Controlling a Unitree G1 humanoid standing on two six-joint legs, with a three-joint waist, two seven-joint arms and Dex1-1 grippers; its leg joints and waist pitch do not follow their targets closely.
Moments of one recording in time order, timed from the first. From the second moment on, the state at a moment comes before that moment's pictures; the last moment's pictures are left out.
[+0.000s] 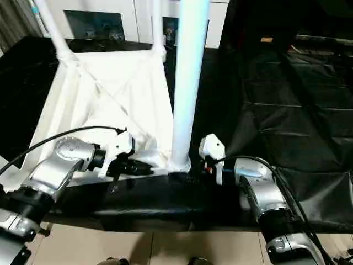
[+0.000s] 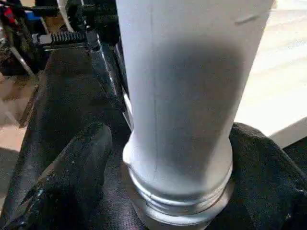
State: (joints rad) left arm -0.56 0.41 -0.32 0.43 -0.03 0.17 -1.27; right arm -0.42 -0.38 0.17 0.52 0.21 -0.11 1.20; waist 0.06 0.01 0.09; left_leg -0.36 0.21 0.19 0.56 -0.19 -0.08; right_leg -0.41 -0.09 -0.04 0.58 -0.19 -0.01
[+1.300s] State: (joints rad) left arm -0.66 0.28 -0.29 0.59 0.01 0.25 -0.99; right arm -0.47 -0.19 0.05 0.68 0.18 -0.13 0.73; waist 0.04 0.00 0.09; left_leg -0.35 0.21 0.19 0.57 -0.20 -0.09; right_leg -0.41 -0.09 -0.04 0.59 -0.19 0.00
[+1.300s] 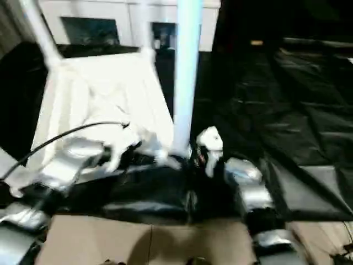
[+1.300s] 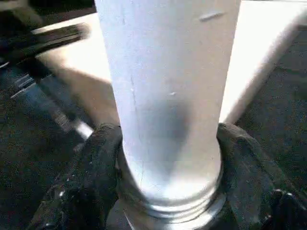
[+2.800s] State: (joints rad) left arm -0.56 0.37 -0.32 0.44 -0.01 0.11 -1.19; right arm -0.42 -0.35 0.13 0.48 0.23 -0.09 1.10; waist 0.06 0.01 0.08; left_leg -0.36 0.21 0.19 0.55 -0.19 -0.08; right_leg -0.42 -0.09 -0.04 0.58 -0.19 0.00
